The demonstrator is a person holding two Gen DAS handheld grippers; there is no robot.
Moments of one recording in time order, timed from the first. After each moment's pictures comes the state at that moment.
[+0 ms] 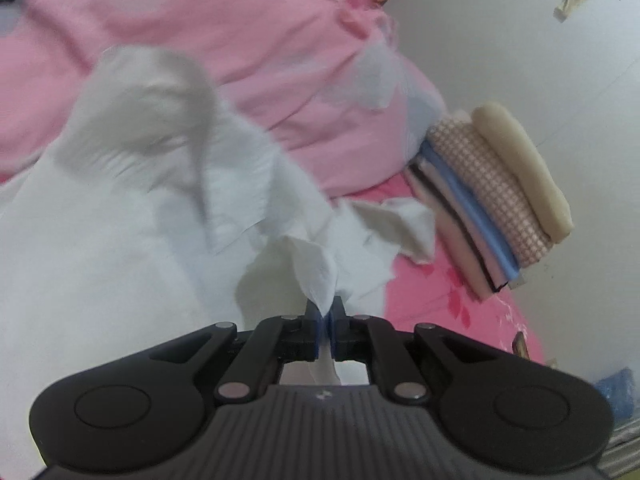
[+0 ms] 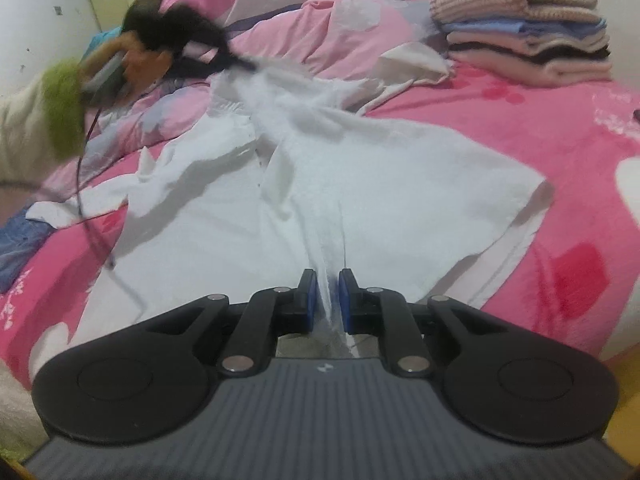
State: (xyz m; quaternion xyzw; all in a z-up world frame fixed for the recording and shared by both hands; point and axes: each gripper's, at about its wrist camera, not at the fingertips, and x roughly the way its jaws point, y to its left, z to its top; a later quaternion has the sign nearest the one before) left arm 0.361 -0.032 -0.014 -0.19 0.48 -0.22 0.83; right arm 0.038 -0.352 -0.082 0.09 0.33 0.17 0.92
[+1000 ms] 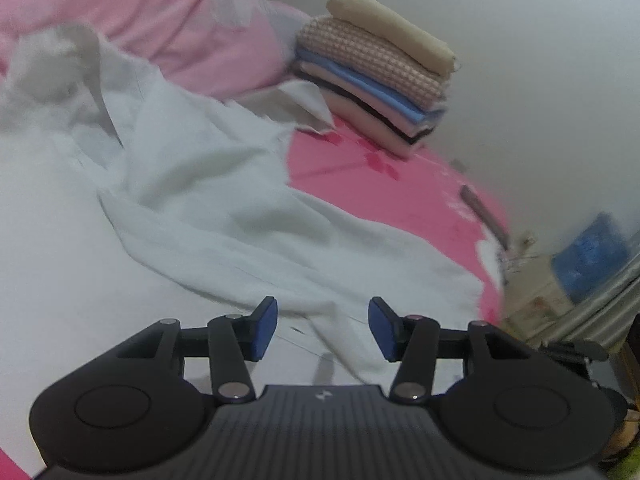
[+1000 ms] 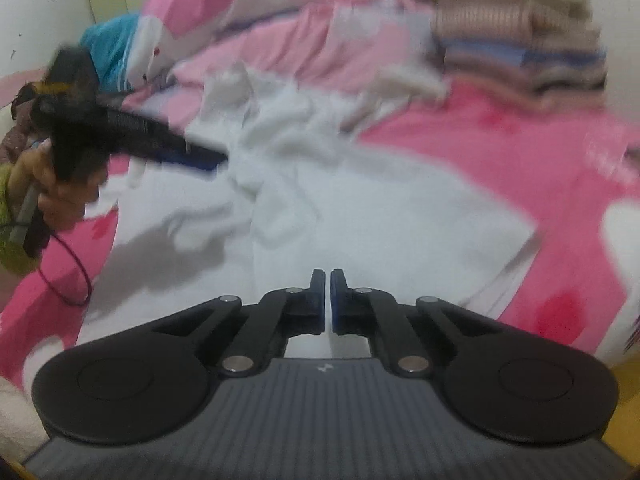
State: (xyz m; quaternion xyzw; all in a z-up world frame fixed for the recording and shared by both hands) left arm 0.215 -0.073 -0.042 -0.08 0.45 -0.38 0.80; right arm 0.045 -0.342 -0.042 0.05 0.31 0.16 0.94
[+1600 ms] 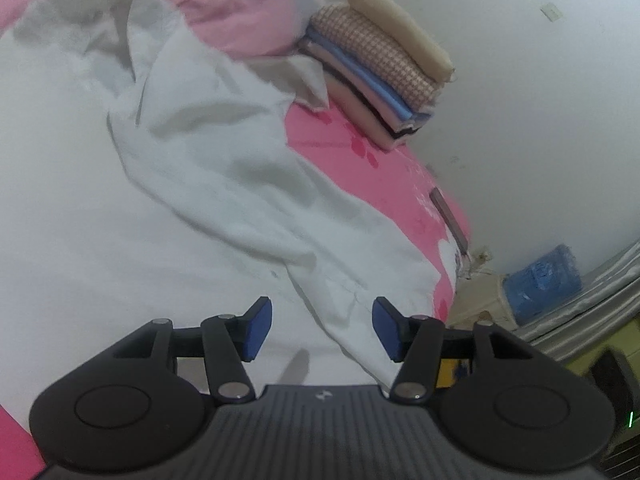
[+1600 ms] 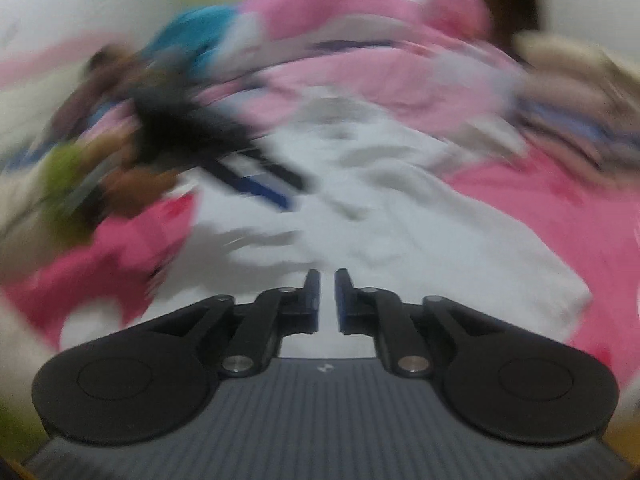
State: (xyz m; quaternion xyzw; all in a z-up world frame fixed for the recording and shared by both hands) left arm 0.203 -0.046 -0.048 -0.14 0.47 -0.39 0.78; right arm 0.030 -0.323 -0.033 0.05 0.29 0.22 0.93
